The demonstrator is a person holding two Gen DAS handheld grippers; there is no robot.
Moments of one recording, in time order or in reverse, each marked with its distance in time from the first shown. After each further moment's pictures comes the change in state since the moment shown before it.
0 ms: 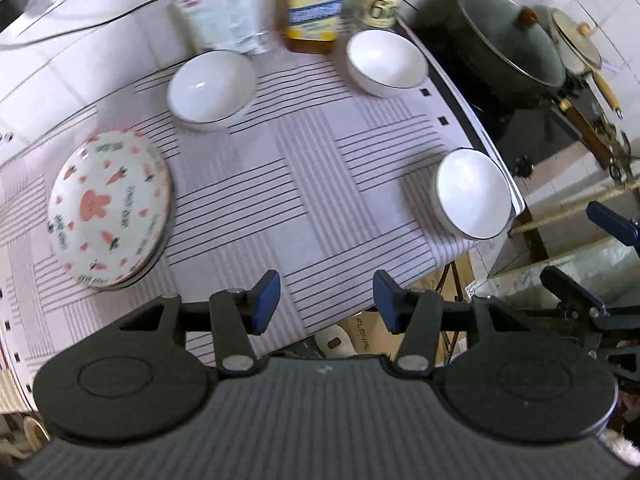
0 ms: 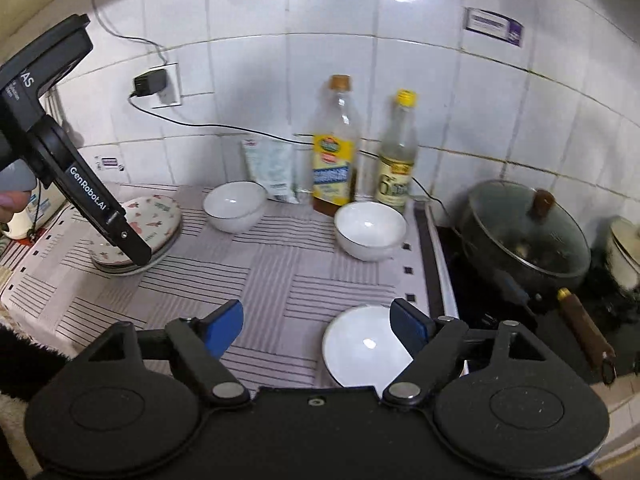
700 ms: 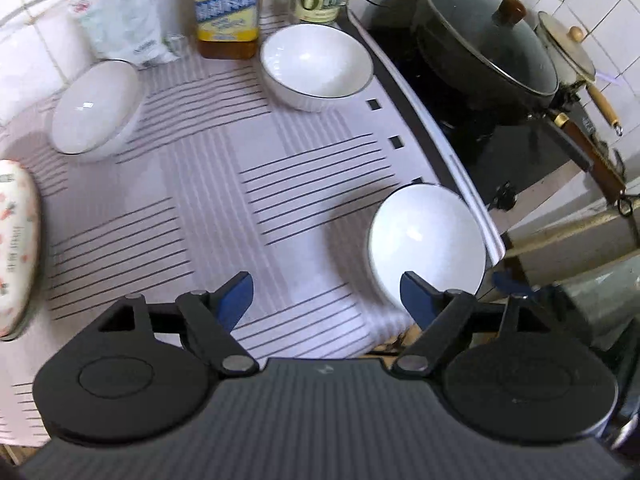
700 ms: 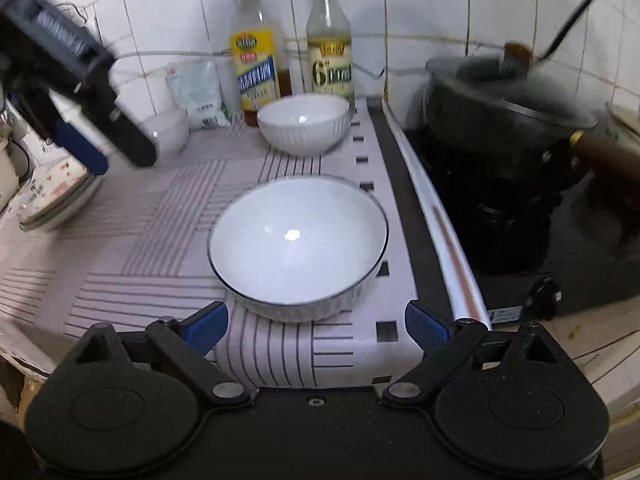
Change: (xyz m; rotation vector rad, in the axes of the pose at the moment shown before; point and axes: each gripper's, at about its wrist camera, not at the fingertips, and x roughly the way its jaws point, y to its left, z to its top) left arm 0.104 -0.074 0.039 -0.031 -0.062 -0.087; right arm 0.113 -0.062 -0.105 0.118 0.093 -0.011
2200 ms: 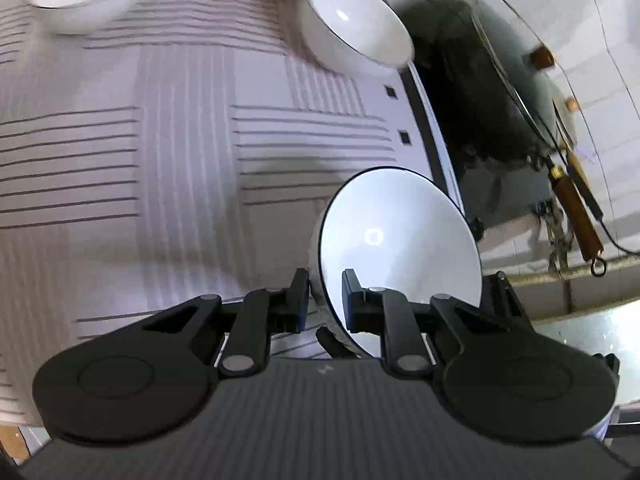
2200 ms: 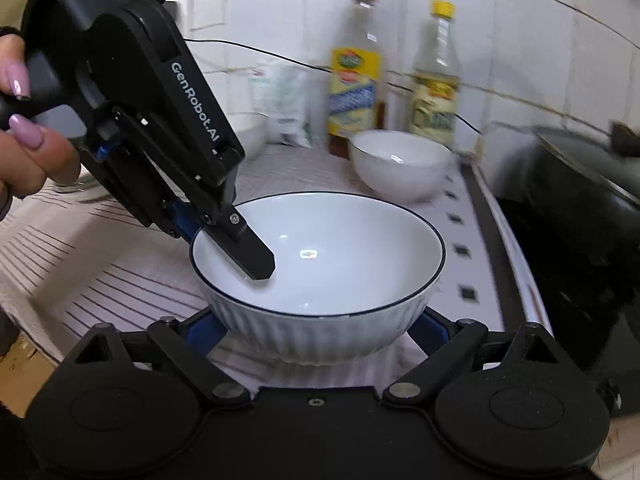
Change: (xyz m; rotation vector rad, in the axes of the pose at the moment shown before) left arm 0.044 0.062 -0.030 -0.274 -0.018 -0.234; right arm 0.037 0.054 0.013 -0.264 -0.168 0.149
